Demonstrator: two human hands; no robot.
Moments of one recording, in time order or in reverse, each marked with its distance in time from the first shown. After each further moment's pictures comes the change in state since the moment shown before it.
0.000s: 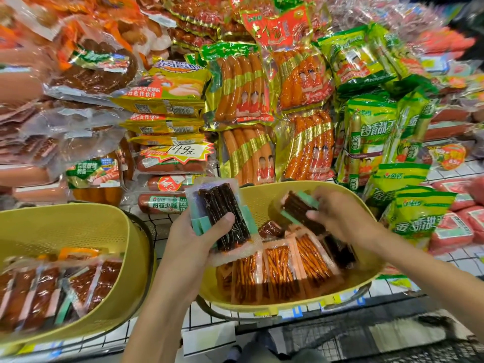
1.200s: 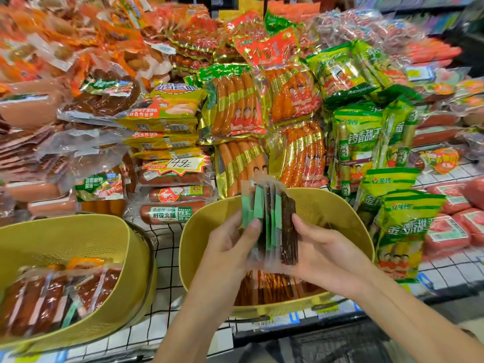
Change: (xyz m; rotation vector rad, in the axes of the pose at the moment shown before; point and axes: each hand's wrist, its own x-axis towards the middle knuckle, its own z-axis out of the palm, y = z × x) left_hand -0.025 0.001 0.059 0.025 -0.210 0.089; right_hand -0.046 -0.021 0.023 1.792 -0.763 0.026
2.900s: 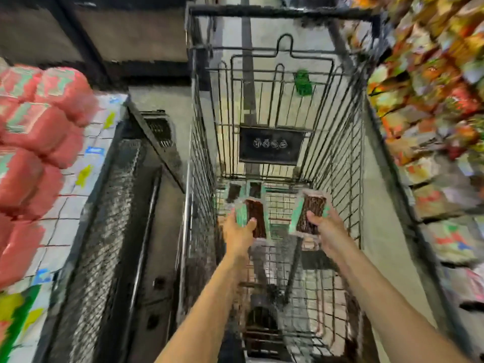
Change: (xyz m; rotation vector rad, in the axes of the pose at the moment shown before) left_hand -0.097 -0.434 0.412 0.743 -0.854 -0.544; right_hand -0.486 0.236 -0.267 0.605 1.906 -1.011
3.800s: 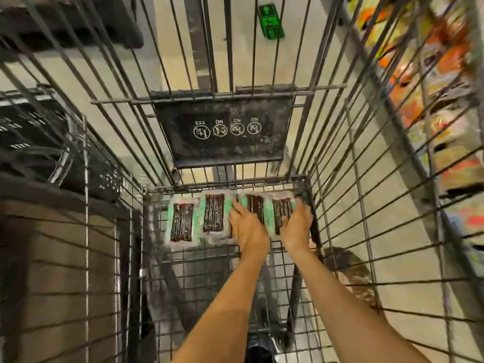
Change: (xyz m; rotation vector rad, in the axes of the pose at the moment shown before) left_hand 0.276 -0.120 0.199 0.825 -0.017 0.047; right_hand 0.322 0.132 0.014 -0.846 0.332 -0.129
